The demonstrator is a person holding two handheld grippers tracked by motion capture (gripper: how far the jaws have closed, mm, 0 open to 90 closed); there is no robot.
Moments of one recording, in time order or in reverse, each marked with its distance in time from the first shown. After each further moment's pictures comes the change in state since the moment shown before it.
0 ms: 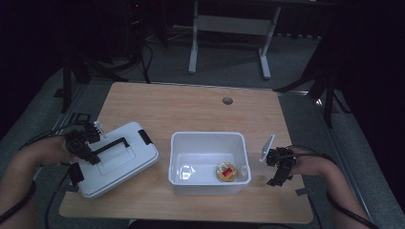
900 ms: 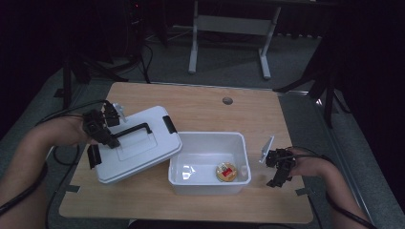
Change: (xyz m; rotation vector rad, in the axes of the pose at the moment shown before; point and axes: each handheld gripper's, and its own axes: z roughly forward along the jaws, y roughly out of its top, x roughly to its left) left arm -0.041 0.070 -0.059 -0.071 0.032 0.185; right arm 0.000 -0.002 0.007 -0.001 0.013 0.001
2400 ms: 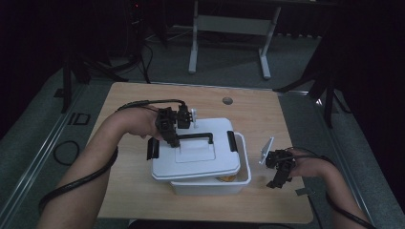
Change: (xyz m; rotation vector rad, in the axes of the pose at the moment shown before) left arm -0.070 0.157 0.008 0.025 -0.028 0.368; right arm 0.003 0.000 0.000 0.003 0.011 -0.005
